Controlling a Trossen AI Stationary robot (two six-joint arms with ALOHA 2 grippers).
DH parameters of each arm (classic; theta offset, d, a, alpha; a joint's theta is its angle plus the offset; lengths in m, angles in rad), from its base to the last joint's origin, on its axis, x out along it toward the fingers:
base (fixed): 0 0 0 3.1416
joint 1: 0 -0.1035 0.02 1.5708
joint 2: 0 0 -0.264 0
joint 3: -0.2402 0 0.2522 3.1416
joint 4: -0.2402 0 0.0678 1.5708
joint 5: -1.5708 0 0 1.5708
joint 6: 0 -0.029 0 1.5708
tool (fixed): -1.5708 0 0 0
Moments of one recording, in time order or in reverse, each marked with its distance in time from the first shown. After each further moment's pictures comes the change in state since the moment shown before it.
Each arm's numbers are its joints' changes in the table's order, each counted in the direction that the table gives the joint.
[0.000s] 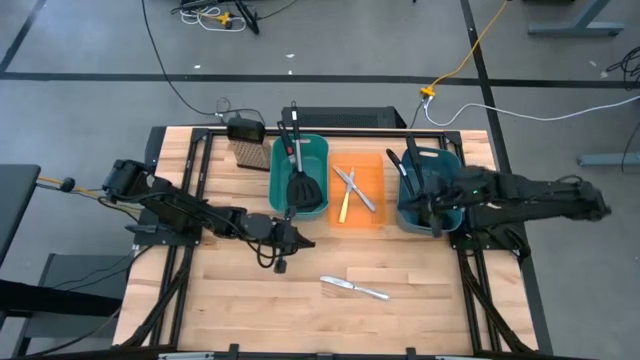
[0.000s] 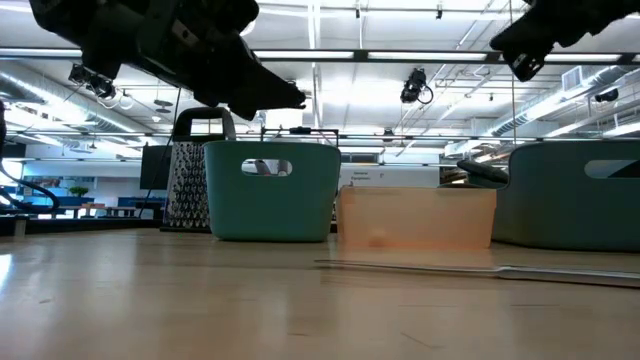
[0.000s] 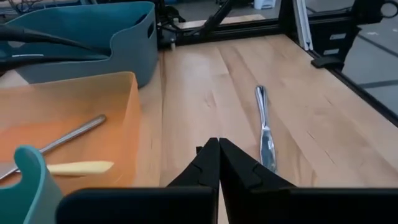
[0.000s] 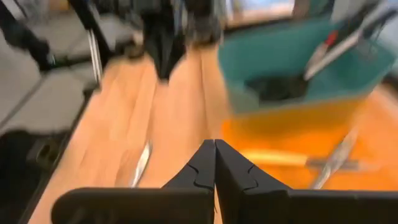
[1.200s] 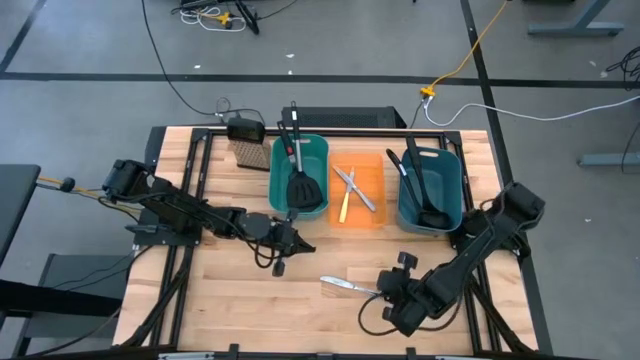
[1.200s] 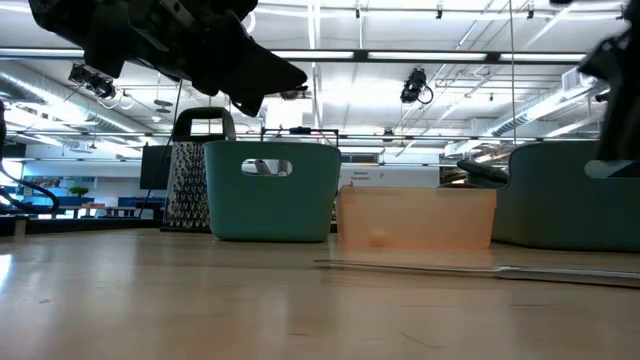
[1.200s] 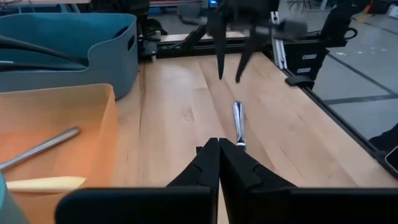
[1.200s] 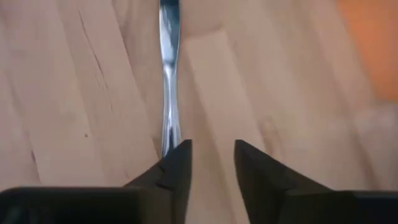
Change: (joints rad) left arm 0.003 0.001 -0.001 0.050 0.072 0.050; right arm -0.811 1.142 -0.526 -0.404 0.554 -0.870
